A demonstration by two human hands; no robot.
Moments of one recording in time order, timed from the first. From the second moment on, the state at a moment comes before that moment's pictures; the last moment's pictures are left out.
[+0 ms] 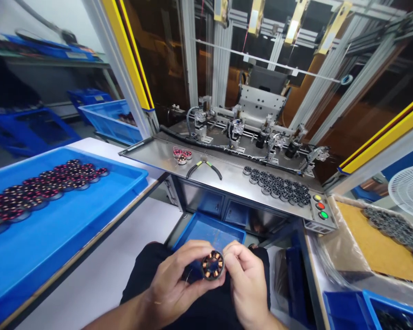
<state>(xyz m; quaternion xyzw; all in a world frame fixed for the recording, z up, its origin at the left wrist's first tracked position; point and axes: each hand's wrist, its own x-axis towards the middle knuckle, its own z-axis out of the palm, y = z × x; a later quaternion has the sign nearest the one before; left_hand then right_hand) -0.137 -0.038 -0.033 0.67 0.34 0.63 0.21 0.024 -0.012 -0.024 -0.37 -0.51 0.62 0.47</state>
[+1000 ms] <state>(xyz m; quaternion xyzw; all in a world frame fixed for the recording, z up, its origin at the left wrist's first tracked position) -0.135 -0.044 -0.038 0.34 0.18 0.56 0.73 0.042 -0.009 0.010 -0.24 -0.83 0.21 0.45</state>
